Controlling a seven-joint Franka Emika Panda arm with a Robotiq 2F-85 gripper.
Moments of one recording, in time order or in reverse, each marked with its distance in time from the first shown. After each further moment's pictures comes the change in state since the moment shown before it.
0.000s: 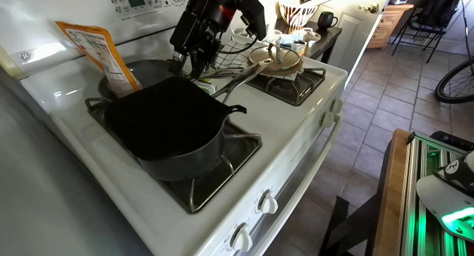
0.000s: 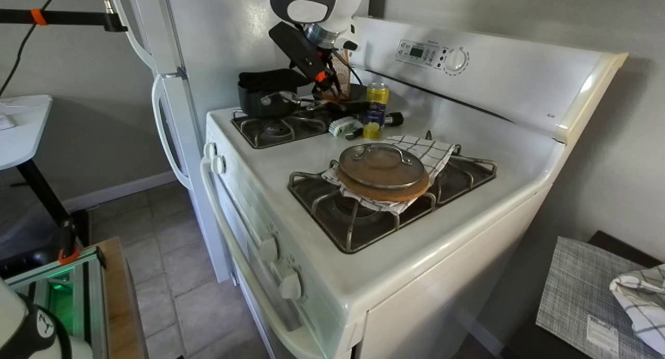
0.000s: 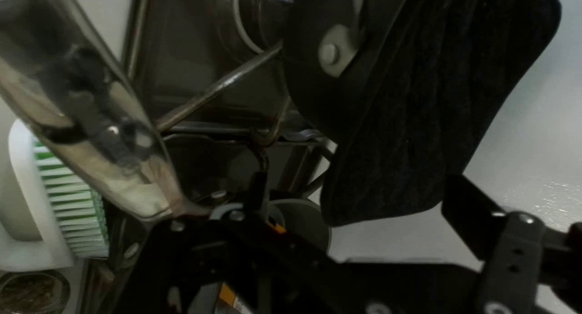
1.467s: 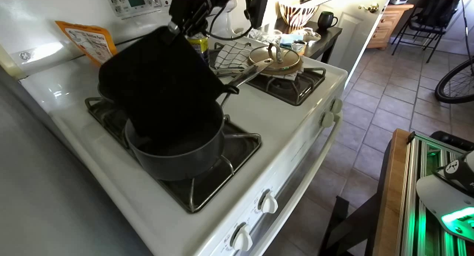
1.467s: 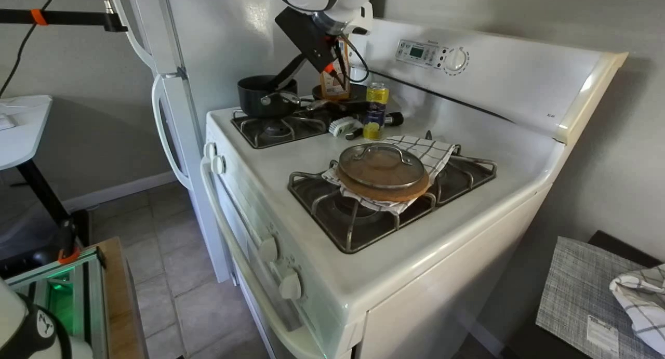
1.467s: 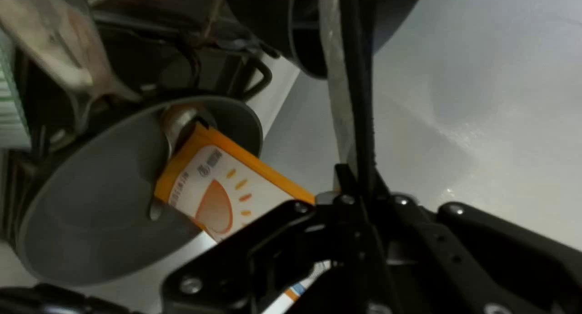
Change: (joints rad) arm -0.051 -0.062 -0.002 0.000 0.291 -0.020 -0.256
